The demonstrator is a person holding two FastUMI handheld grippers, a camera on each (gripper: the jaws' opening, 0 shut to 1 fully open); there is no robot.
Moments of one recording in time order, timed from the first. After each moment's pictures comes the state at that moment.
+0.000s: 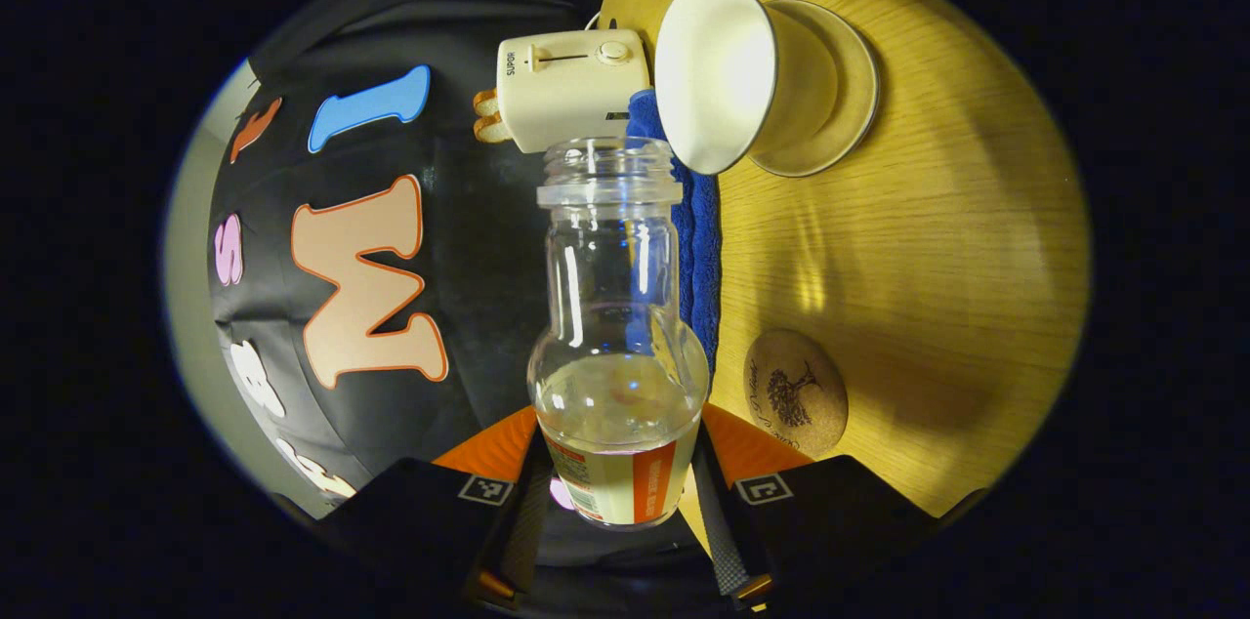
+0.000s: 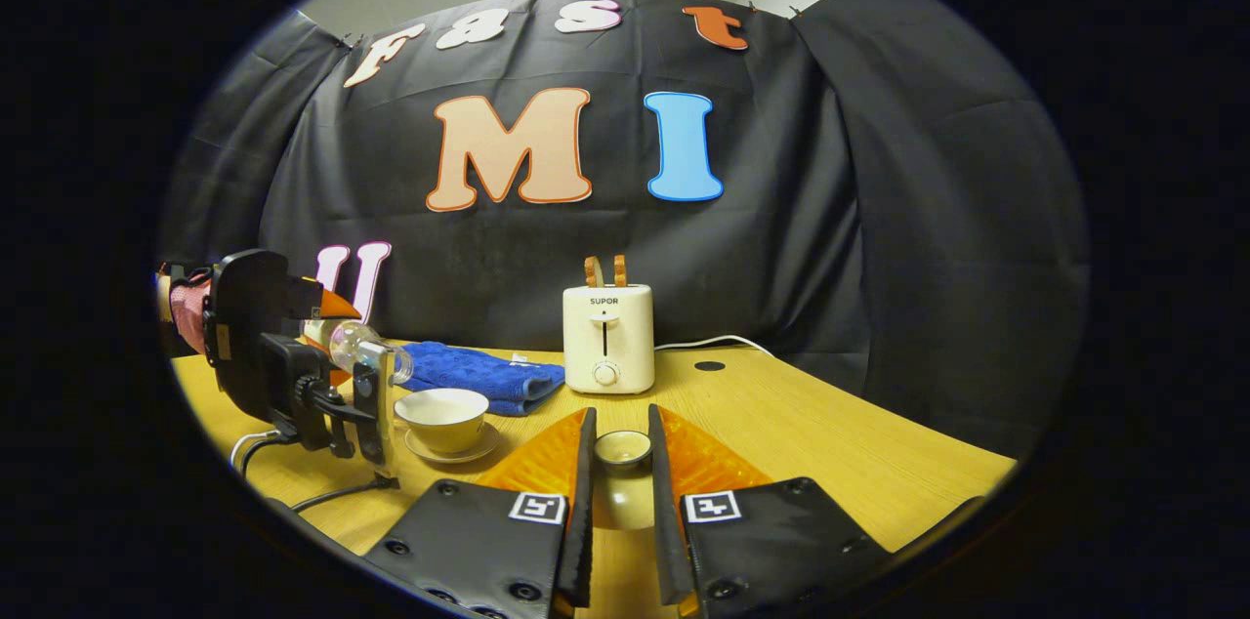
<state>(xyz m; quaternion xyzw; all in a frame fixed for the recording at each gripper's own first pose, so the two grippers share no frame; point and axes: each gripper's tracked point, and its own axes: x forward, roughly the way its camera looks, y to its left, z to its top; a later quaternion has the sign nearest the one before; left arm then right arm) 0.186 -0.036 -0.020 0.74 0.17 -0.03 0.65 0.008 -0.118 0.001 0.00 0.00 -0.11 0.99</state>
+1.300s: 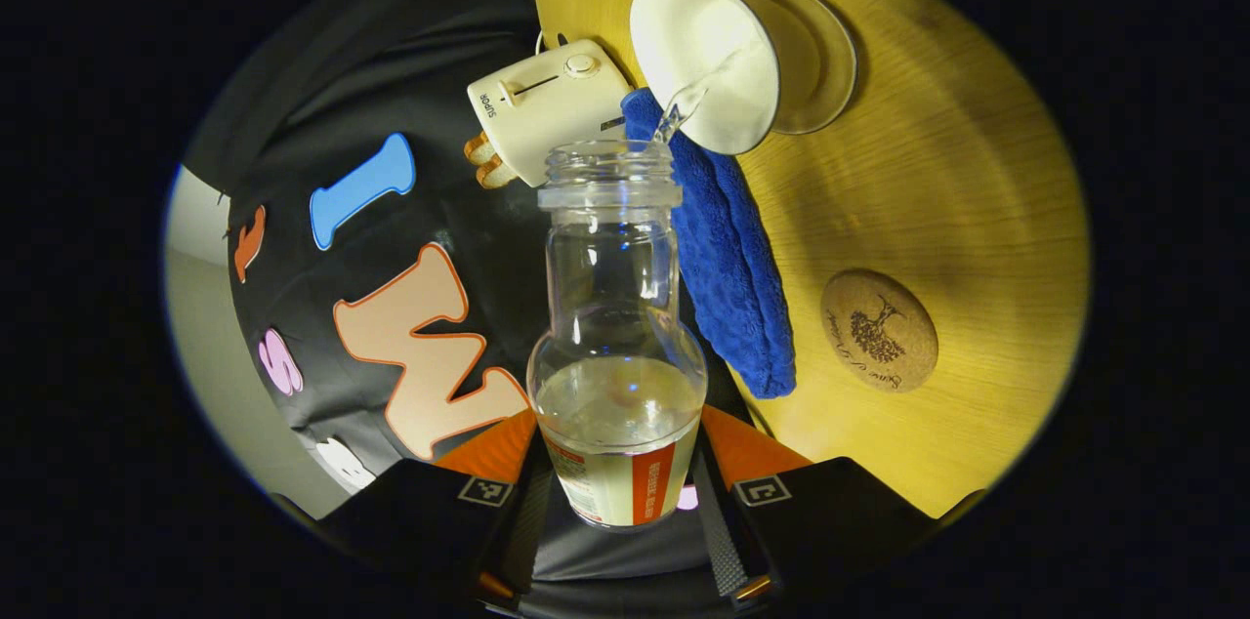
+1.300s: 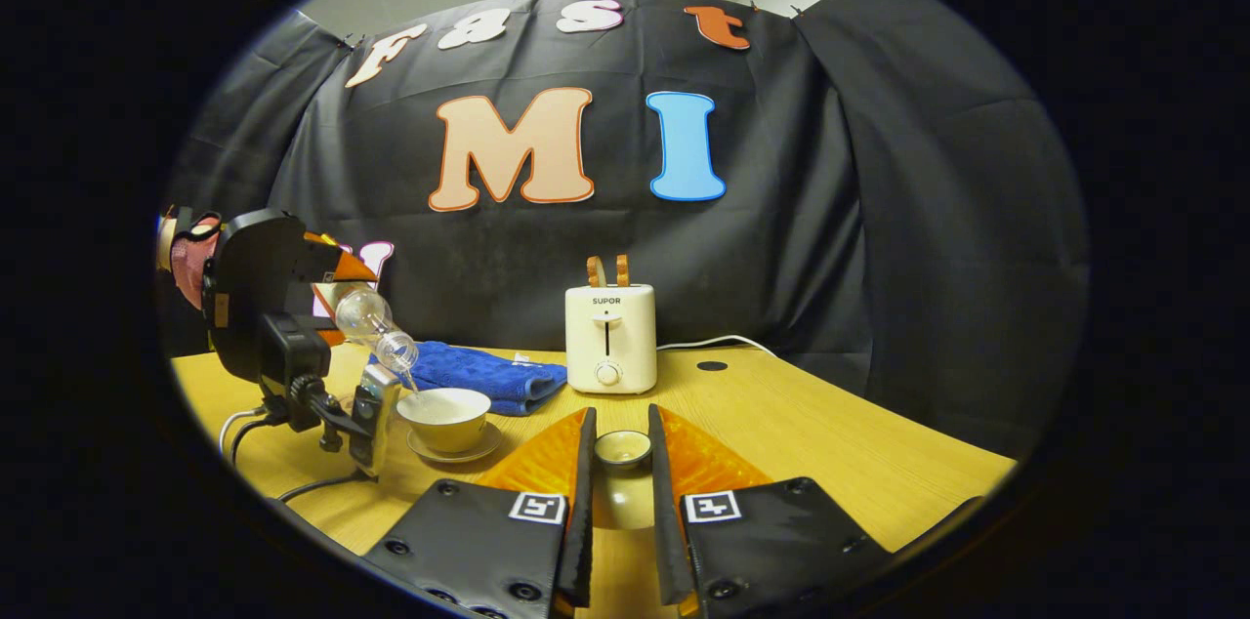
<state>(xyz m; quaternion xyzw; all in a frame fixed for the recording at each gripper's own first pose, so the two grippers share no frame) 0.200 -0.051 0.037 0.85 0.11 -0.01 0.52 0.009 -0.117 0.001 0.00 0.00 -0.10 0.99</state>
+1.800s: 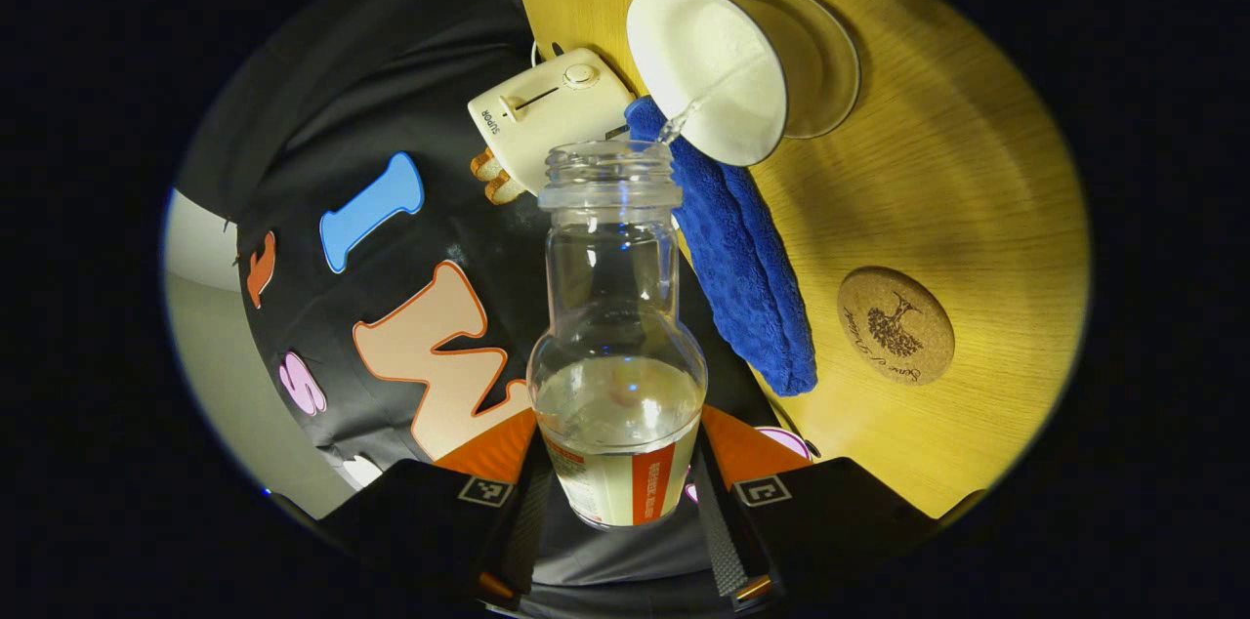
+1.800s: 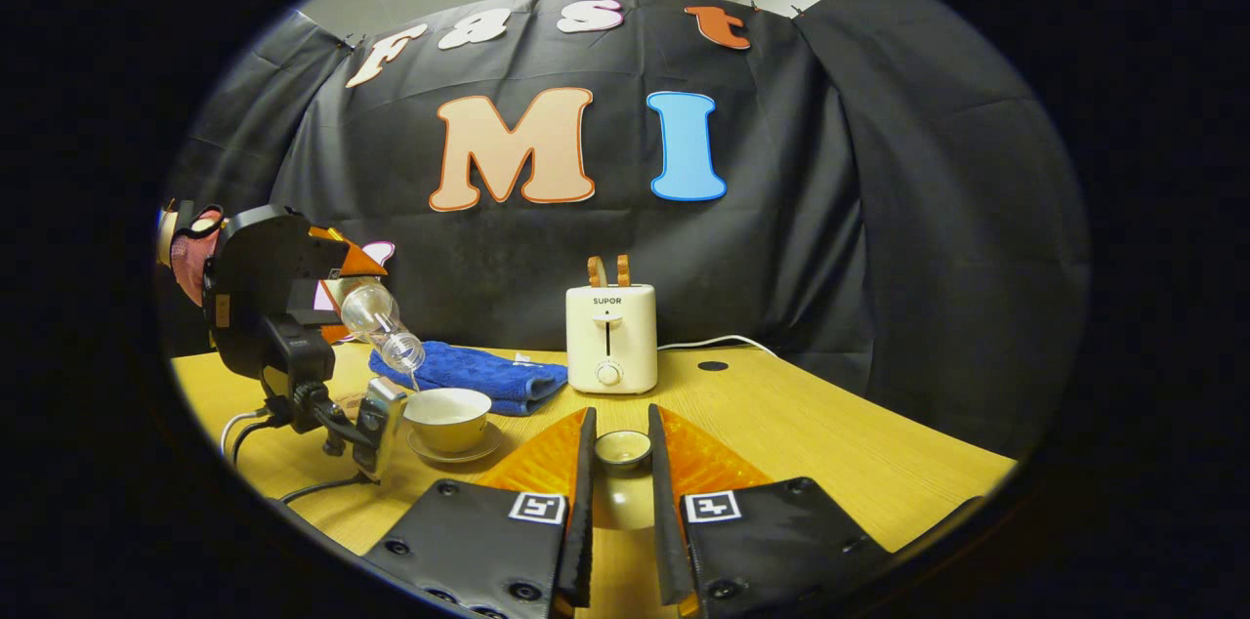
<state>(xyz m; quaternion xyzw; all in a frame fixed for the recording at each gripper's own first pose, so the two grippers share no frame) 0.201 -0.060 0.041 0.86 0.10 -0.01 0.50 0.008 -0.117 0.001 0.00 0.00 -0.10 0.99</state>
